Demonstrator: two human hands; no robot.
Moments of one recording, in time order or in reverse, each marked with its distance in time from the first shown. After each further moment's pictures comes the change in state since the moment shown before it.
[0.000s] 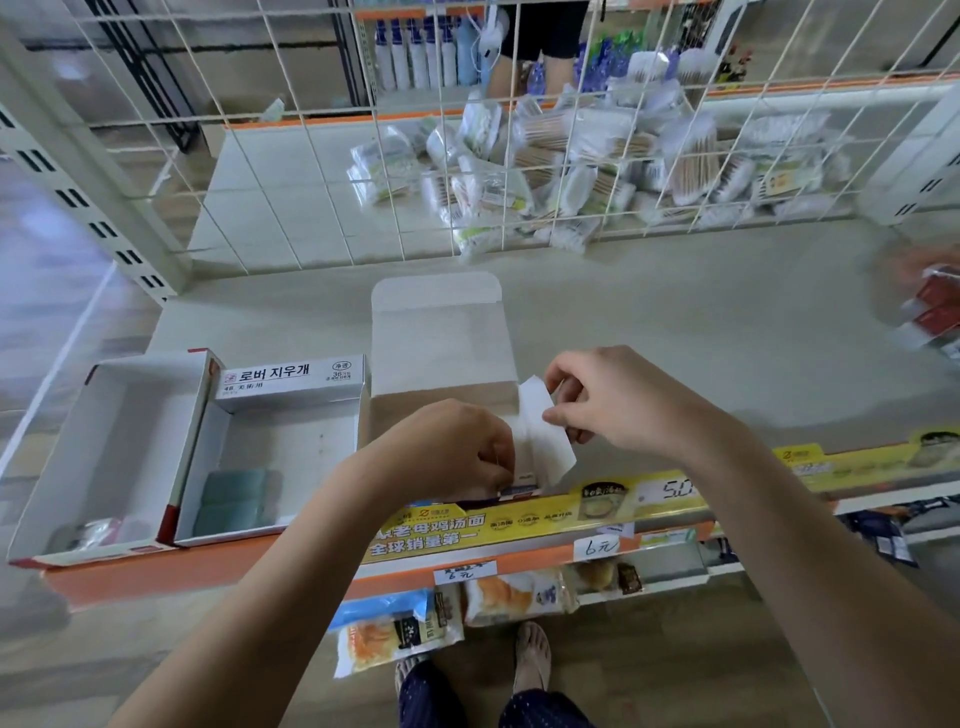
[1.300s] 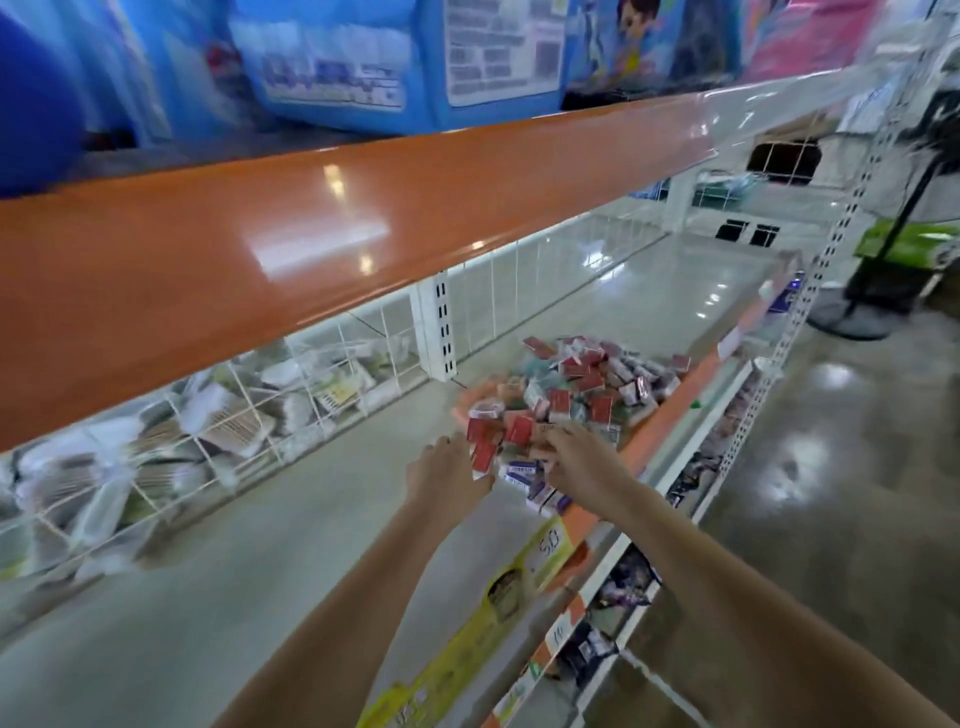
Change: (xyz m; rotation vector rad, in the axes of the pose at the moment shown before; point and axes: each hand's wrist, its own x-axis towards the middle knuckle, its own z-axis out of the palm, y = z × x) left_hand 0.306 0.315 0.044 0.340 0.296 0.243; right_hand -0.093 0.339 -0.176 -0.280 0.576 0.445
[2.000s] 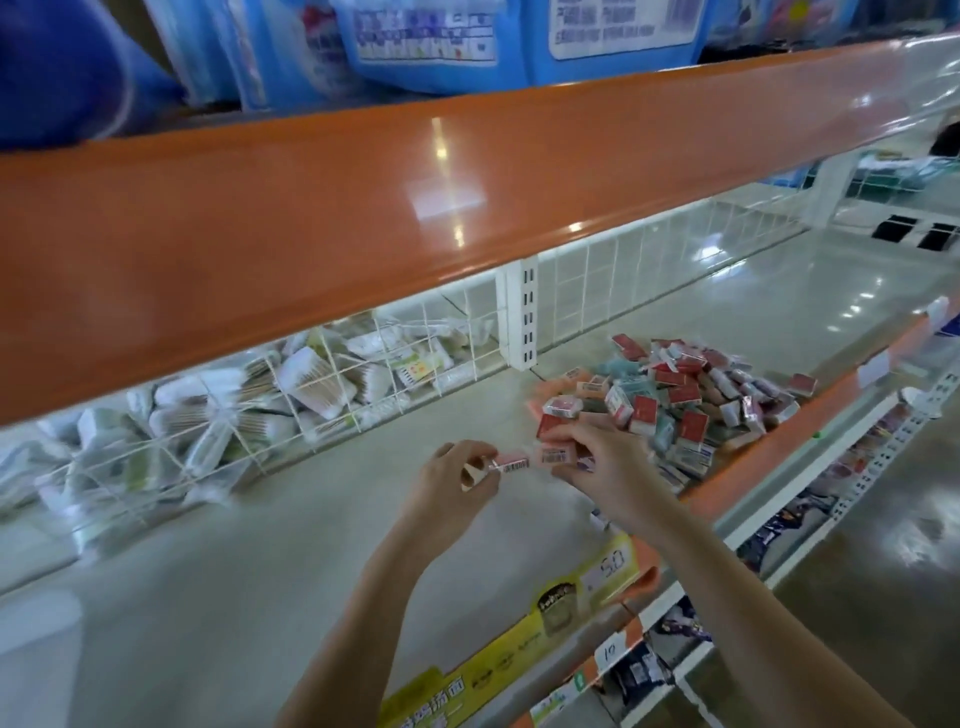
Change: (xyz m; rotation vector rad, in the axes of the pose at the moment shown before) left_hand -0.046 -0.055 -0.001 -0.631 0.225 -0.054; right_hand 0.004 -0.040 -0.003 0.501 0.098 -0.252
